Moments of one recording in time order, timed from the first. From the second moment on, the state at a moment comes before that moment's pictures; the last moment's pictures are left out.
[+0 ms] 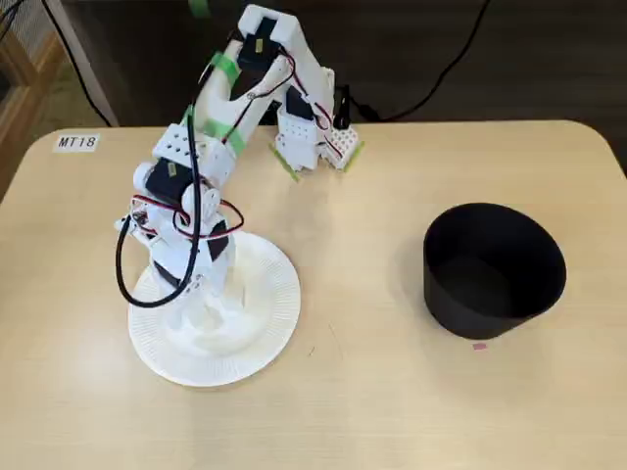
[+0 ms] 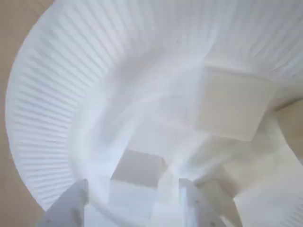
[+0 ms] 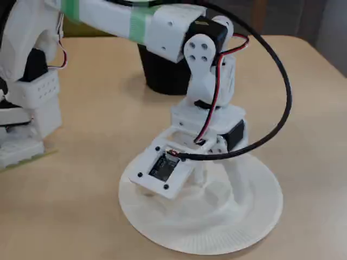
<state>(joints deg) 27.4 62.7 70.8 73.4 10.5</state>
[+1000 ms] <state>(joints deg) 20.0 71.6 37.4 80.2 8.3</state>
